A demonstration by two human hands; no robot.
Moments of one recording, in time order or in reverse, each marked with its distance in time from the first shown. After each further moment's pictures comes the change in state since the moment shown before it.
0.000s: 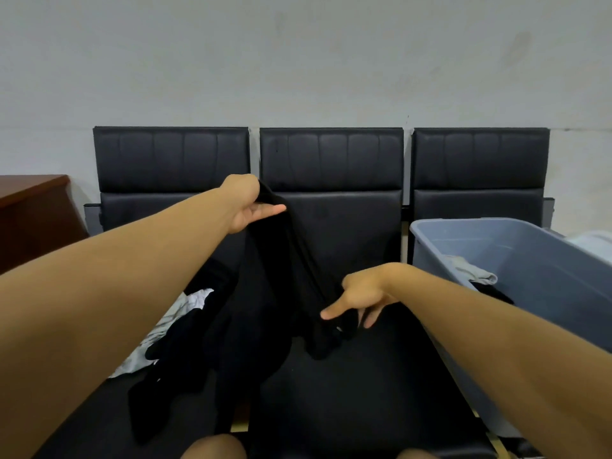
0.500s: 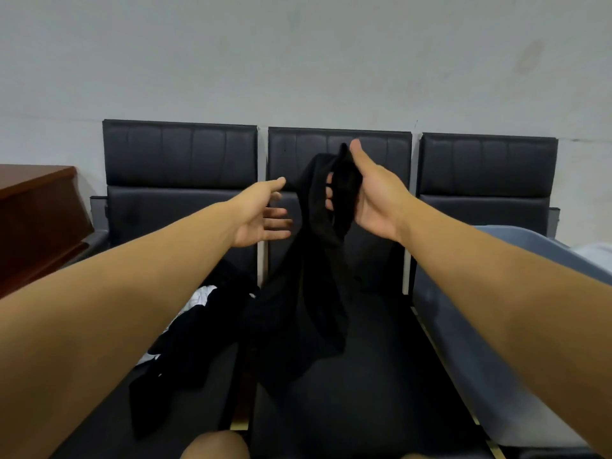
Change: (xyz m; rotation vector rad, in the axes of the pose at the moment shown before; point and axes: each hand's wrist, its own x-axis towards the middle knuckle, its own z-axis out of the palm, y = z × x) left_hand 0.015 -0.022 -0.021 0.105 -0.291 -0.132; right_hand -0.053 -0.077 -0.053 1.014 0.410 -0.663
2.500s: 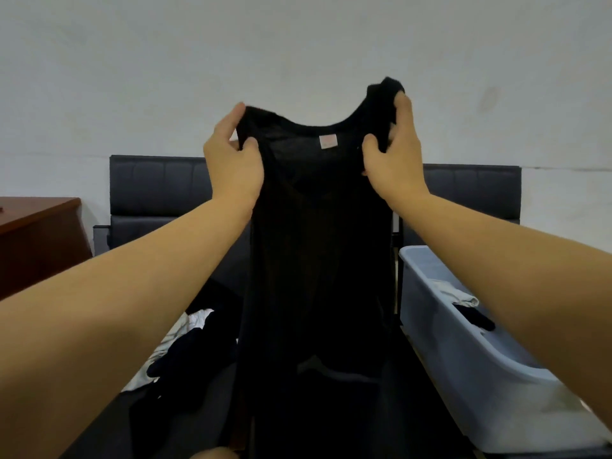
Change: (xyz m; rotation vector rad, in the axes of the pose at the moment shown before) left_hand -0.086 0.073 0.038 0.004 0.511 0.961; right_hand -0.031 -0.076 -0.006 -0.691 0.545 -0.751
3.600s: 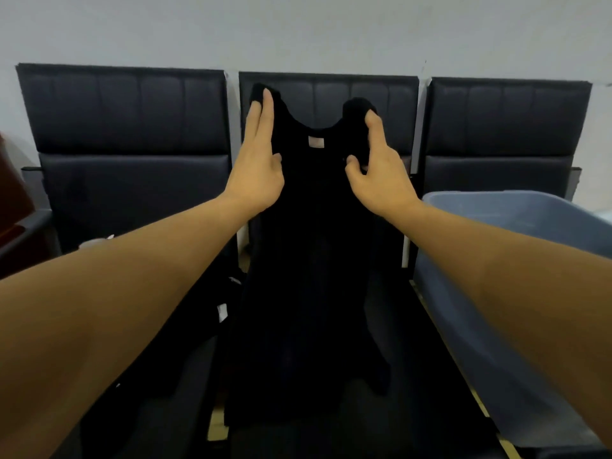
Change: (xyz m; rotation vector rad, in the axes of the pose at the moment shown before) left_hand 0.012 -0.206 0.051 0.624 -0.521 0.073; right_hand -0.020 0.213 0.086 -0.263 -0.380 0.051
